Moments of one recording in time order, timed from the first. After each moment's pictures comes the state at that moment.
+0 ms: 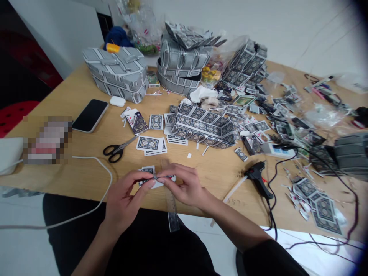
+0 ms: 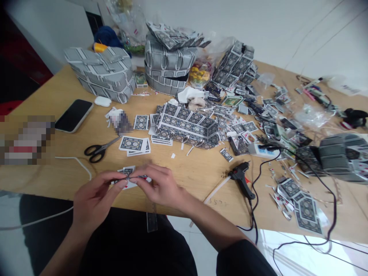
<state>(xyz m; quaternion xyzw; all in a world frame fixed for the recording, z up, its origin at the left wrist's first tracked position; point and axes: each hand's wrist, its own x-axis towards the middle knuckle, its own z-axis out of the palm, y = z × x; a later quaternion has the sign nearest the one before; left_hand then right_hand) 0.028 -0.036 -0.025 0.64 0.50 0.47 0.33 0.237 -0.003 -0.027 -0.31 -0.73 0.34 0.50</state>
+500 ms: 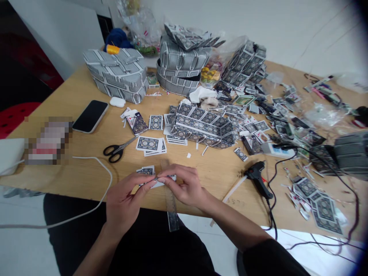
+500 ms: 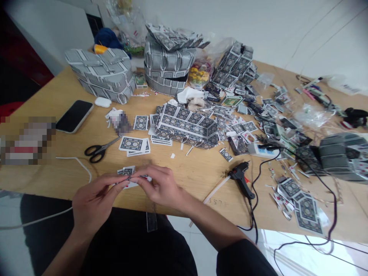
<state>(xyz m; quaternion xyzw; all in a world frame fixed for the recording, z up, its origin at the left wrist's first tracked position) 0.037 -0.038 -0.023 0.64 0.49 0.51 0.29 0.238 -0.006 -0.028 -0.33 -0.72 0.35 0.49</state>
